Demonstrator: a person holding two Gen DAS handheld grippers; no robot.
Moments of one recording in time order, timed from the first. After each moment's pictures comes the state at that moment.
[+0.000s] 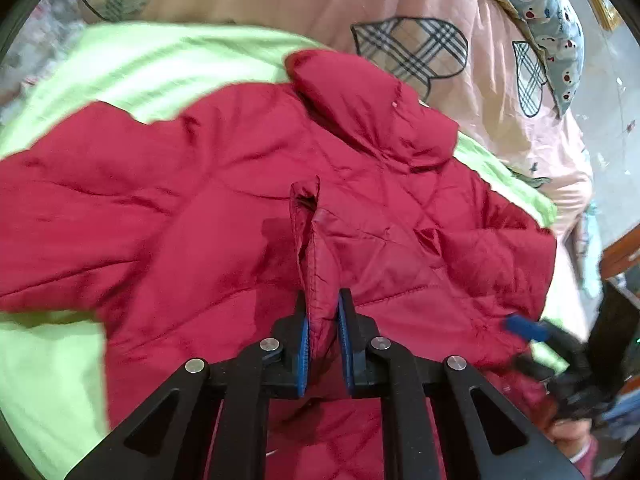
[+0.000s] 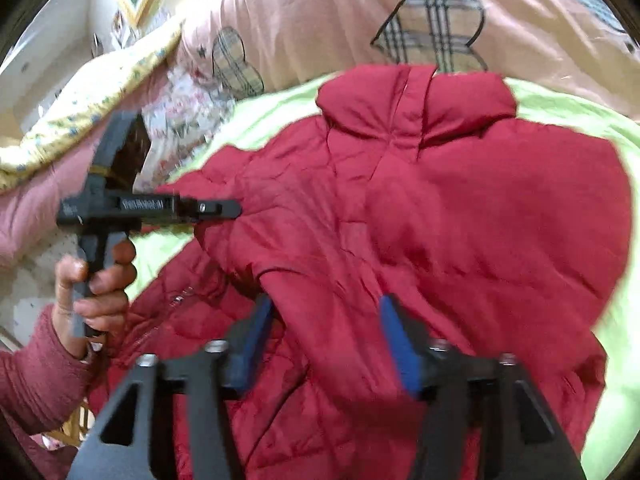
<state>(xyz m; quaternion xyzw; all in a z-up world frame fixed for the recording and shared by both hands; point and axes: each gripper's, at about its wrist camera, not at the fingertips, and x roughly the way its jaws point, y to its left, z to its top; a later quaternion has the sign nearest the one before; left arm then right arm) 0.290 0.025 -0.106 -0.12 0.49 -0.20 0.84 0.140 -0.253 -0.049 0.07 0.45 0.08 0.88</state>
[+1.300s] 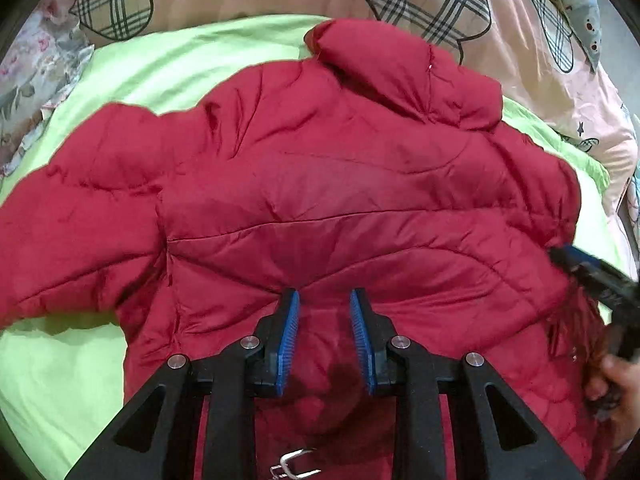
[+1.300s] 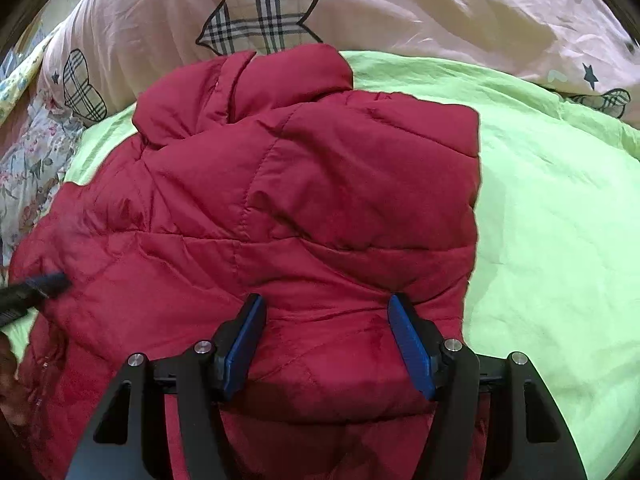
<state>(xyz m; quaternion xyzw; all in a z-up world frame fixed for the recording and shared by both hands) 0.287 -0.006 -0.132 -0.03 0.50 -0.14 0.86 0.174 -0.319 -0.081 0.05 0.47 -0.17 0.86</state>
